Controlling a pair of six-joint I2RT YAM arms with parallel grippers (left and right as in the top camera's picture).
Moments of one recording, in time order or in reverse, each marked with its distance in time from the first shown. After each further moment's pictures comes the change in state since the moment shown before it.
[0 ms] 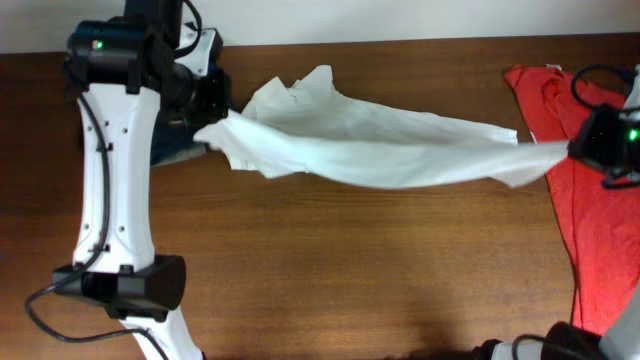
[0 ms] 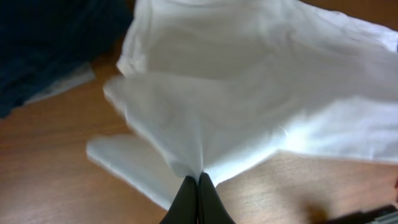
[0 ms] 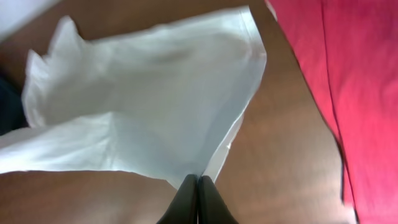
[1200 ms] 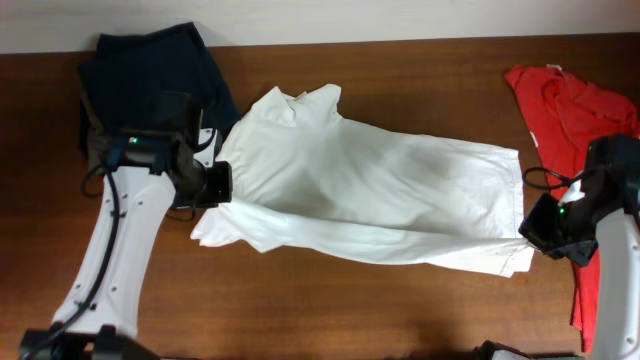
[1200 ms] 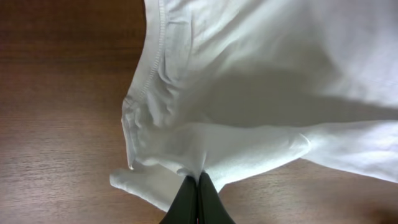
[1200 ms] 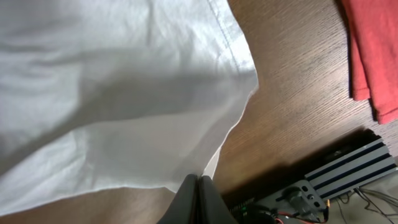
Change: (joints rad) left arm 0.000 -0.422 -1.027 0.450 -0.135 -0.062; right arm 0.000 -0.227 -0.822 0.255 0.171 0.214
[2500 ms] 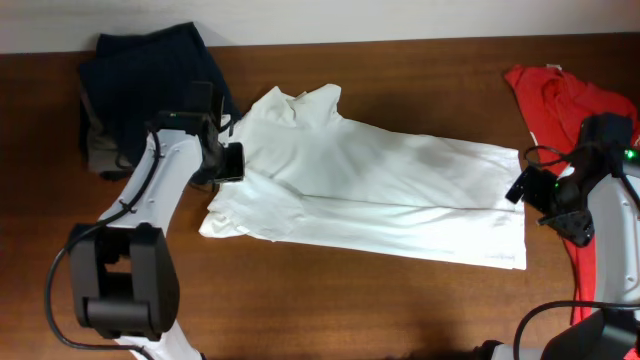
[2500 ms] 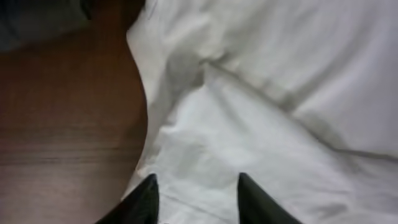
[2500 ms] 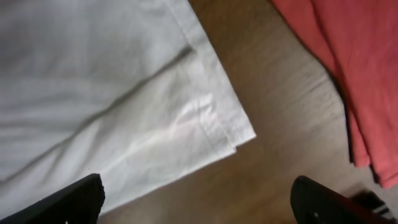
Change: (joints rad) left arm 0.000 0.326 0.033 0.295 -0.060 -0.012; right arm 0.000 0.173 -0.001 0.225 0.053 0.010
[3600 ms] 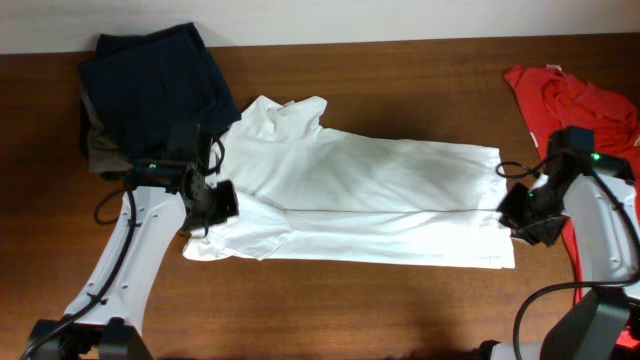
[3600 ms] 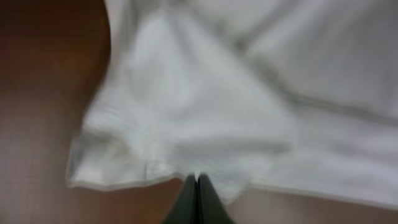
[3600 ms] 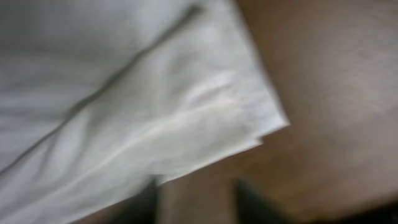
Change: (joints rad) left arm -0.003 -0.360 -0.300 -0.030 0.034 -0.151; right arm 0.086 0.044 -0.116 0.050 -0.082 0.048
